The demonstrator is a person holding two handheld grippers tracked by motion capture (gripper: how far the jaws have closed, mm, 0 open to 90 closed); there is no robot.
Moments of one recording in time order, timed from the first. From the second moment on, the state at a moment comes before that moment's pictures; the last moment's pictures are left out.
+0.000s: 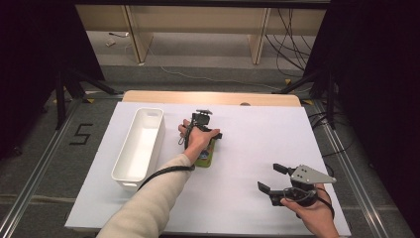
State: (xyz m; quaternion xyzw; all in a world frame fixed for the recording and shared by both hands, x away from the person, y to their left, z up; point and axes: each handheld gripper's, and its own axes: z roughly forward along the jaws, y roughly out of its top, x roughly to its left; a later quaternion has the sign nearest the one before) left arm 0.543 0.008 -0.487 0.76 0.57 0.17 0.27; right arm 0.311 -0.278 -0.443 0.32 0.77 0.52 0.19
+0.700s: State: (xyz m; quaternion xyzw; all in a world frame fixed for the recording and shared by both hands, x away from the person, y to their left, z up) left arm 0.541 0.007 -0.484 0.76 0.57 0.17 0.27; right arm 0.311 -0.278 -0.443 0.32 0.77 0.52 0.19
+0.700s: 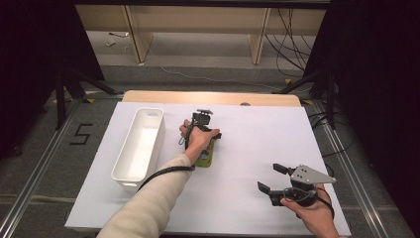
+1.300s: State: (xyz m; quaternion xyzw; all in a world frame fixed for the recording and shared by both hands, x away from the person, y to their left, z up) left arm 0.541 0.006 -0.484 0.76 0.57 0.17 0.27; right arm 0.311 -0.278 -0.443 0.32 0.77 0.52 0.19
